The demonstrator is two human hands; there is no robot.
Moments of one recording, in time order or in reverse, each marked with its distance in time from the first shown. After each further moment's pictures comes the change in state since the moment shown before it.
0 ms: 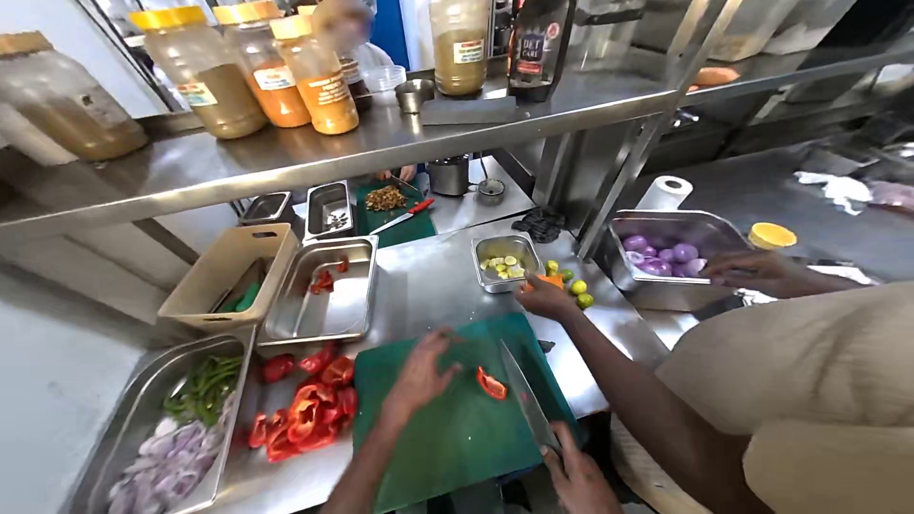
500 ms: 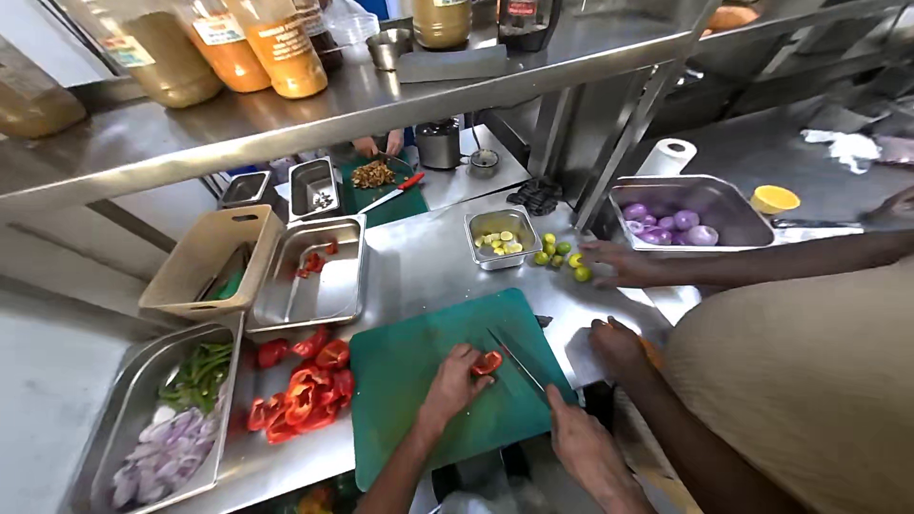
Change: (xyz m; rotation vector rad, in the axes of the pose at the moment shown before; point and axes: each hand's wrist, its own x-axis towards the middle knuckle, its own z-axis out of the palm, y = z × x) left_hand -0.015 0.023 0.094 -0.059 -0.051 0.012; right_hand 0.013 -0.043 -0.022 -0.543 -0.100 0.171
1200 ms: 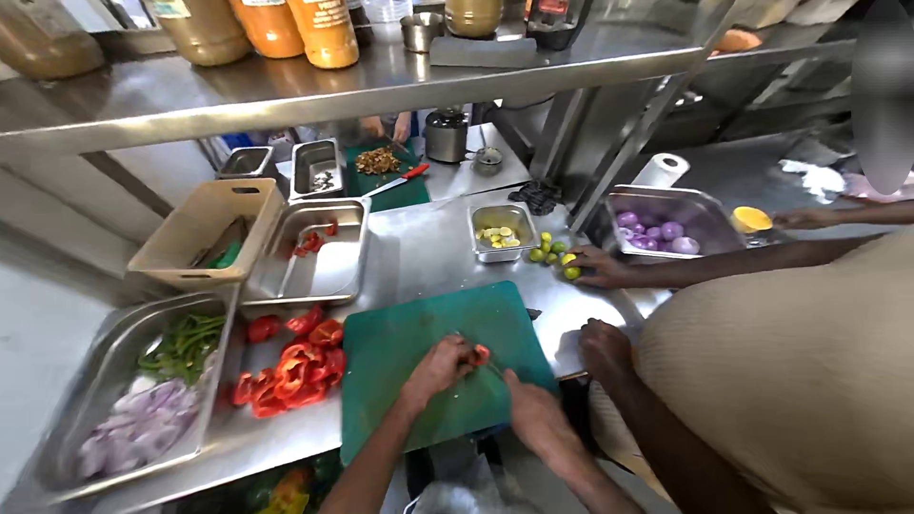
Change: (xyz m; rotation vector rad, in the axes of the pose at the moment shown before) left_hand -0.008 -0.011 -0.019 -0.041 -0.212 0.088; right_hand 0.003 -0.041 0.007 -0.112 -0.088 -0.119
